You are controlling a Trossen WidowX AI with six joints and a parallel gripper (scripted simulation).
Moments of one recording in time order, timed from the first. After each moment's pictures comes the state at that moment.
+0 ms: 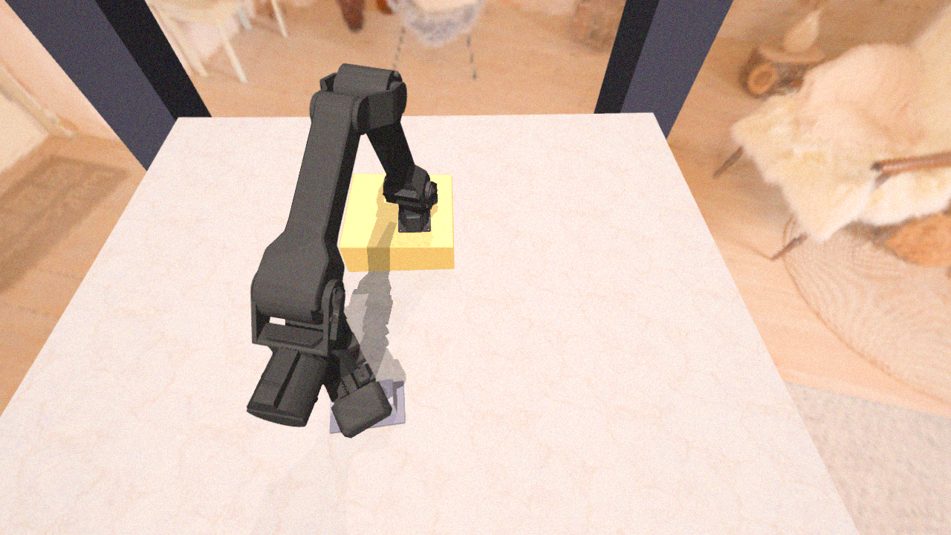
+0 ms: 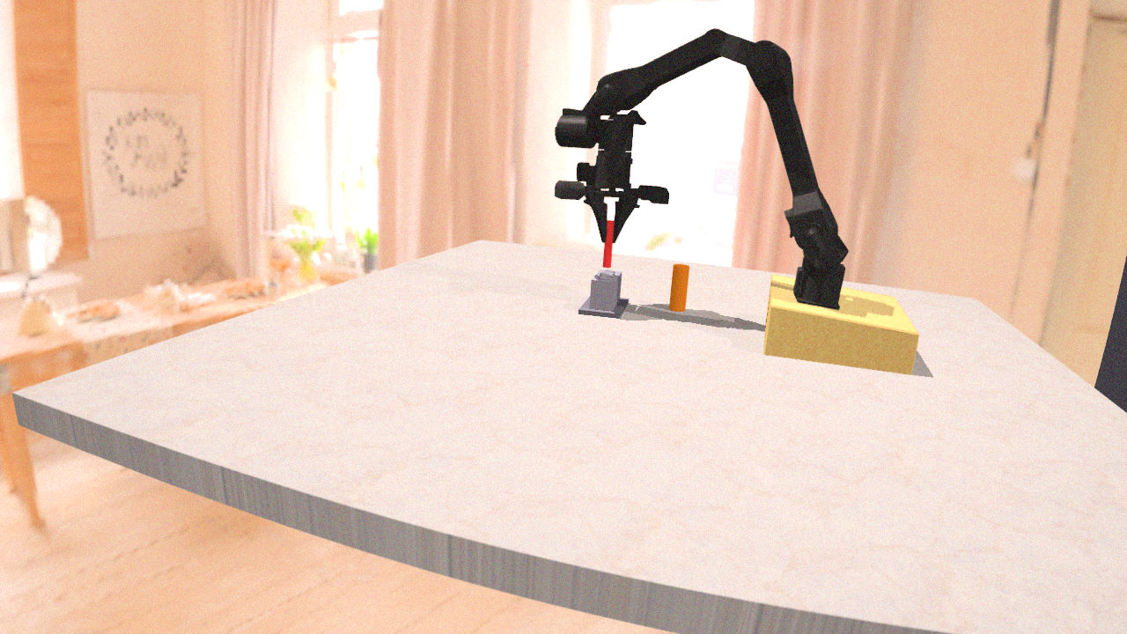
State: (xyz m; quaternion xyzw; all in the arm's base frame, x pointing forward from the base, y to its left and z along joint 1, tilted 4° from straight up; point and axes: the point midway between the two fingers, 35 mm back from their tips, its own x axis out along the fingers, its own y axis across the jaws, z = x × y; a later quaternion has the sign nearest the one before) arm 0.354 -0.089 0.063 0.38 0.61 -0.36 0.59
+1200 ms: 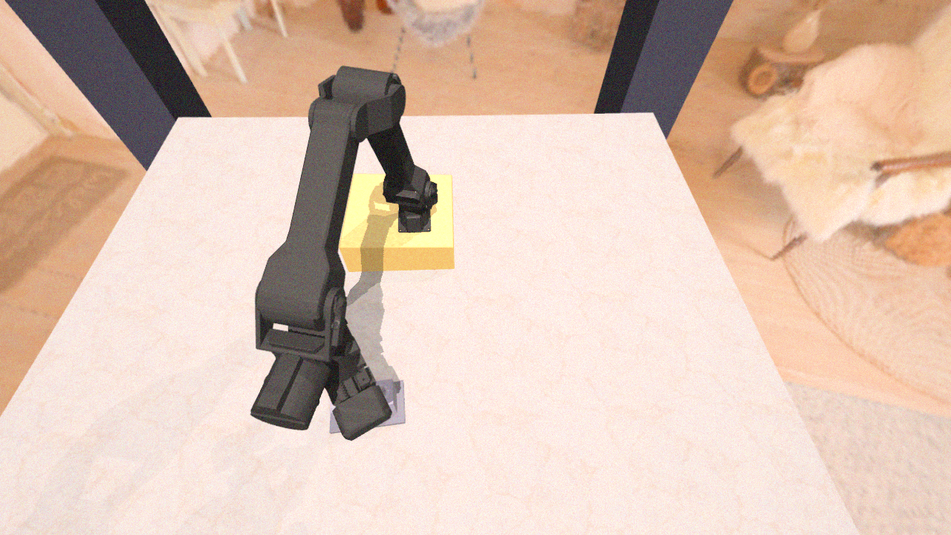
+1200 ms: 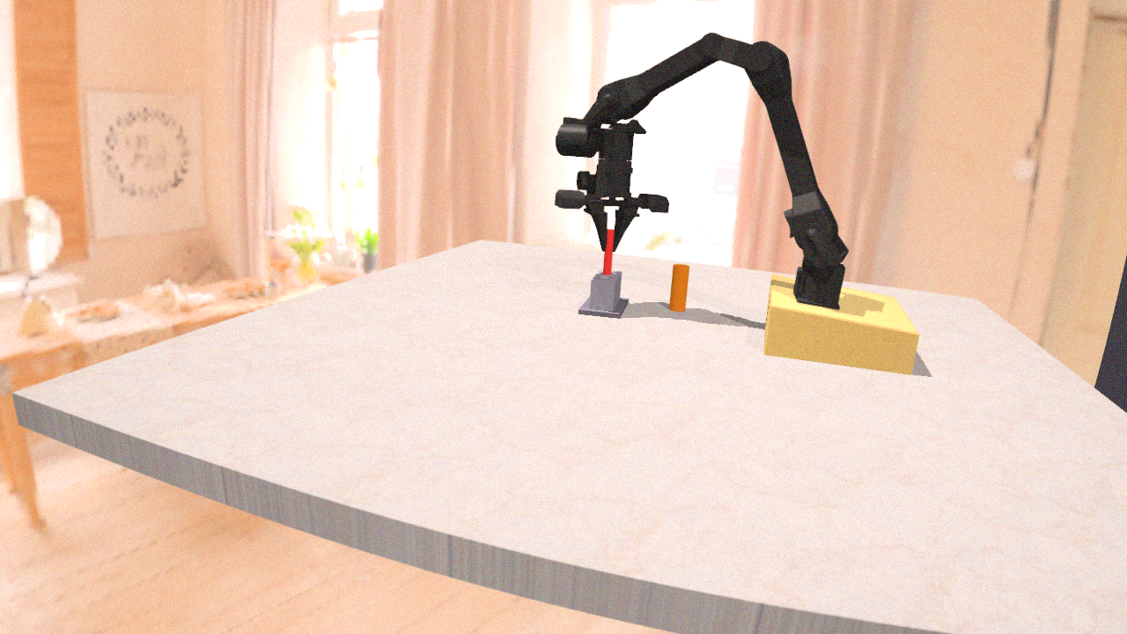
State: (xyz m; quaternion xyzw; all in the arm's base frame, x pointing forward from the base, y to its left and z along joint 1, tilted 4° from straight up) arm 0.353 -0.091 0.048 0.38 0.61 -0.36 0.59
